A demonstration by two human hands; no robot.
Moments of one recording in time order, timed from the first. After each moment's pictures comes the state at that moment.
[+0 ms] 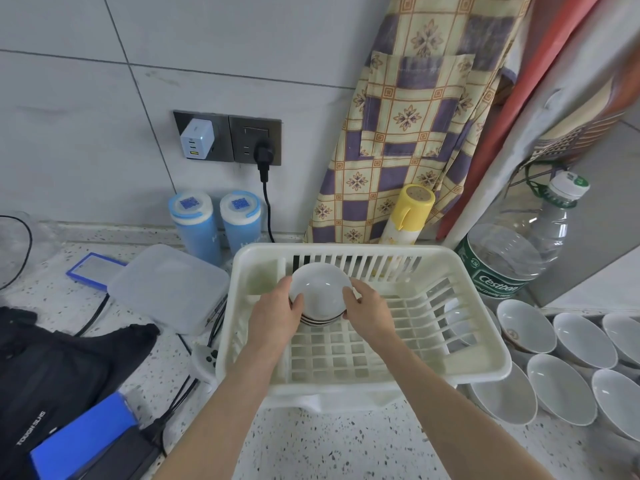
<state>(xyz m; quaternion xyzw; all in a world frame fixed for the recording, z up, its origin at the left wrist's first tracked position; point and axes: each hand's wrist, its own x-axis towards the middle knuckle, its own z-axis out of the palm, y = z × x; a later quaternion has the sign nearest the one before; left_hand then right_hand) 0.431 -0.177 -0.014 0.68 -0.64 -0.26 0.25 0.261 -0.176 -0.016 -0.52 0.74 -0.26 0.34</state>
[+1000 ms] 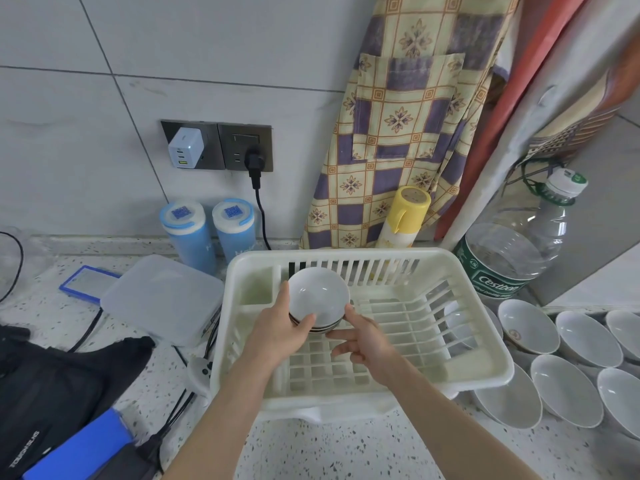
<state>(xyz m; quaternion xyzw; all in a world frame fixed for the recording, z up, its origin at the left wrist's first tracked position) 0.433 -0.175 -0.022 0.66 -0.63 -0.36 0.20 0.255 -0.157 -0.035 -0.28 0.66 -0.33 0.62</state>
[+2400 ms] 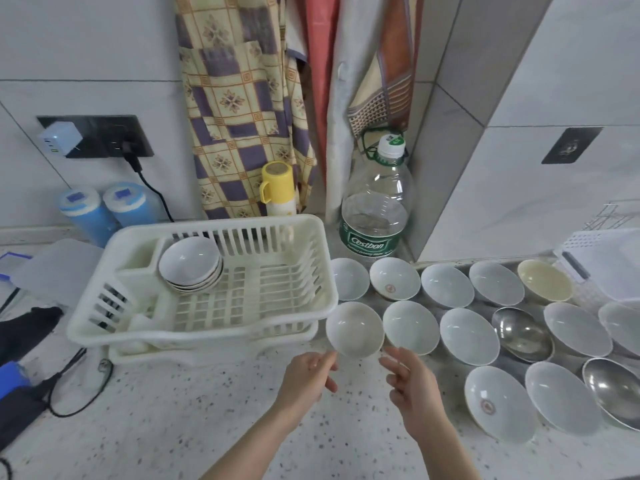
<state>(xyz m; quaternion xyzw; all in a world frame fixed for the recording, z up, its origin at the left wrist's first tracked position) 0.168 0.014 -0.026 0.62 -0.45 -0.61 0.22 -0.018 0.051 -0.029 -0.04 0.63 -0.52 0.58</state>
